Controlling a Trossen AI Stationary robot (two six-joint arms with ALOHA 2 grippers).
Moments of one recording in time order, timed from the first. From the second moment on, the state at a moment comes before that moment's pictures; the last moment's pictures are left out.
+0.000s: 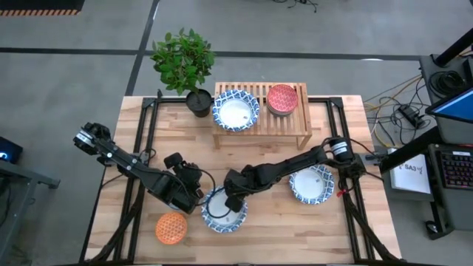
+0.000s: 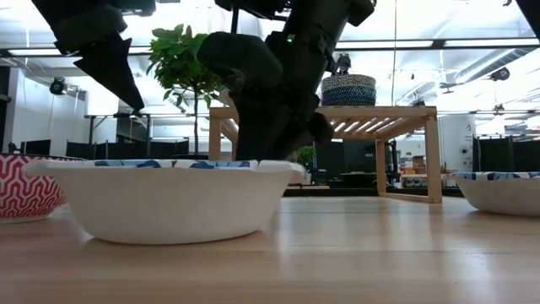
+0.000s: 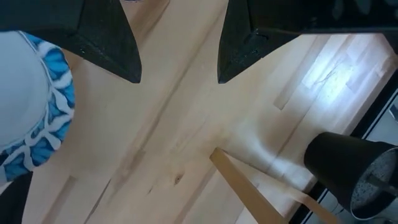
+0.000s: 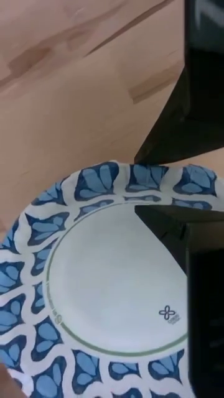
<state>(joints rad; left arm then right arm) -0.54 1.49 1.07 -1.06 -0.73 -1.01 0.22 2.11 1.61 -0.60 0.10 0.71</state>
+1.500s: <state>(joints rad) -0.54 1.49 1.07 -1.08 -0.75 -1.00 -0.01 1.59 1.76 -0.78 0.13 0.42</state>
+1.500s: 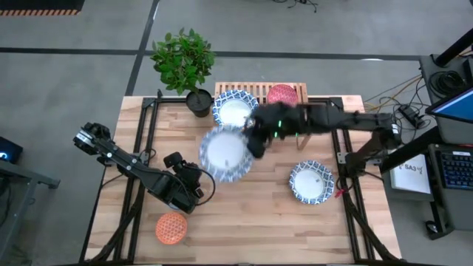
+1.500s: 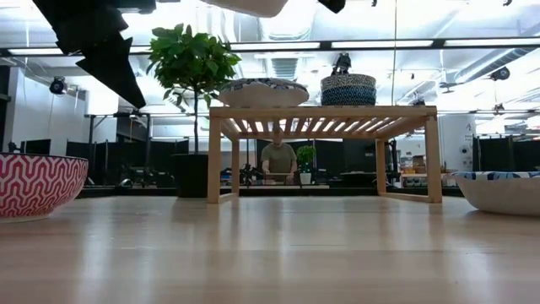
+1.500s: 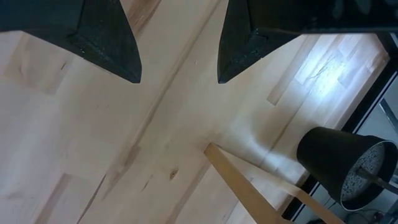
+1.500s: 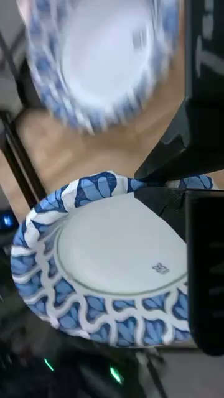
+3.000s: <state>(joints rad) -0.54 1.49 1.07 -1.08 -0.75 -1.03 -0.30 1.66 1.88 -0.84 0.05 0.09</state>
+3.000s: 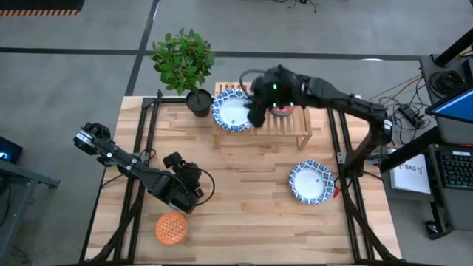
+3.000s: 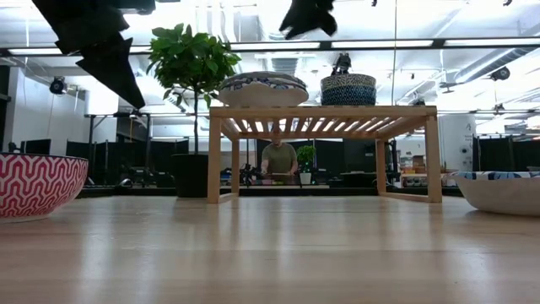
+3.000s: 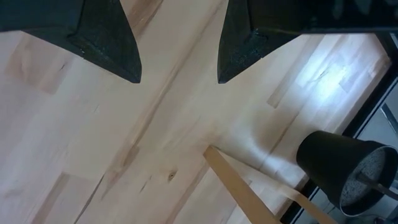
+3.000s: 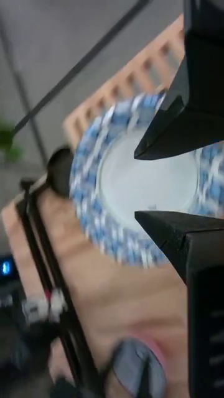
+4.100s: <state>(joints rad) -0.55 1.49 1.07 -0.86 -0.67 -1.14 -0.02 0.98 0.84 -0.07 0.04 -0.04</state>
